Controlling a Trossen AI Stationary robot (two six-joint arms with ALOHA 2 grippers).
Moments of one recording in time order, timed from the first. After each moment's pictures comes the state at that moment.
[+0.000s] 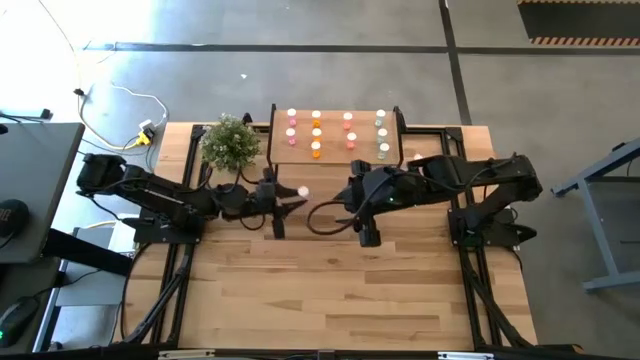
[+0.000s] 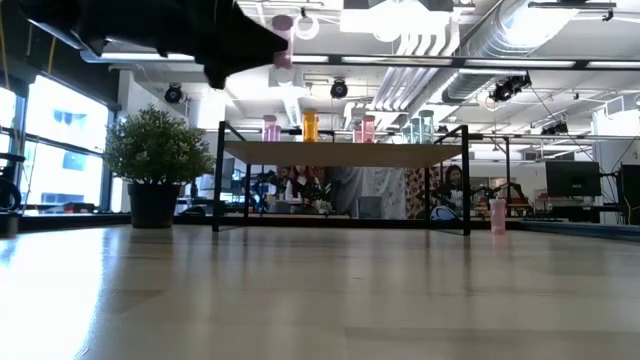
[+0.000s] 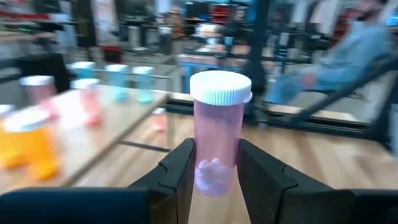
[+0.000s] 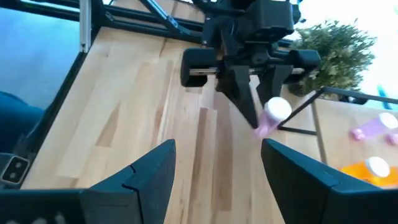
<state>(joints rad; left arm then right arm) 0.01 1.24 0.49 0.68 -0.35 -0.05 0.22 1.60 1.87 -0.95 0.17 -0.04</state>
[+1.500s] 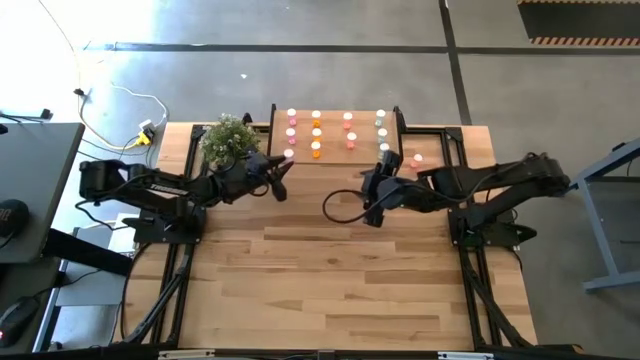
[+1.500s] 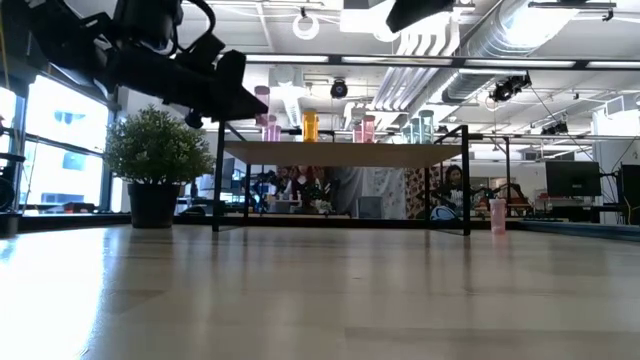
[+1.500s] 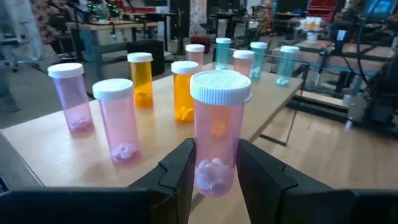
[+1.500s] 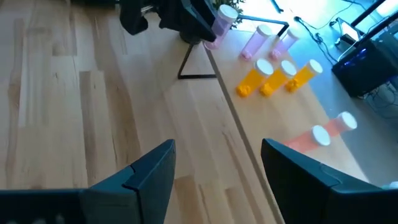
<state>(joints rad) 0.33 1.26 0.37 0.78 -0.41 -0.07 0.18 1.36 1.32 -0.72 0.60 0.07</state>
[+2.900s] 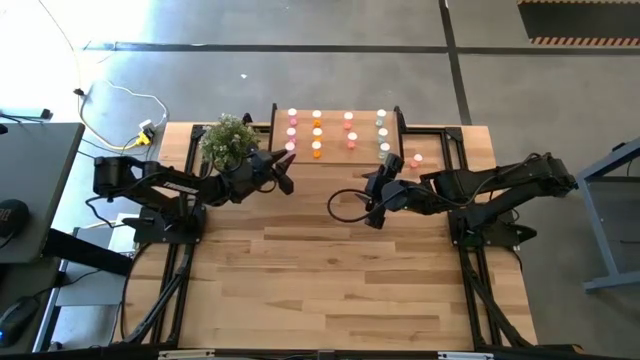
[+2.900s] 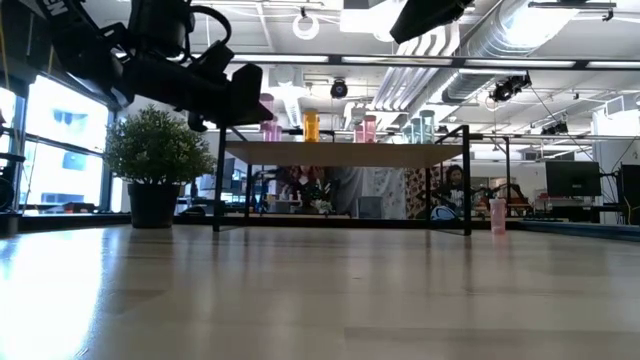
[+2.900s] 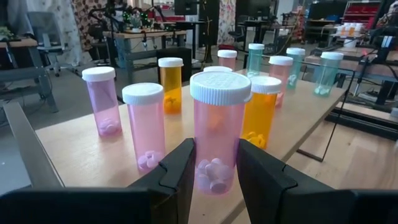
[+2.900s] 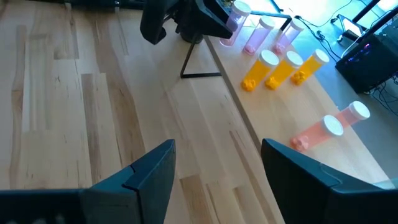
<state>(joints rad) 0.35 1.40 0.41 0.89 -0.53 -0.07 0.18 1.31 1.21 -0.63 0.59 0.10</state>
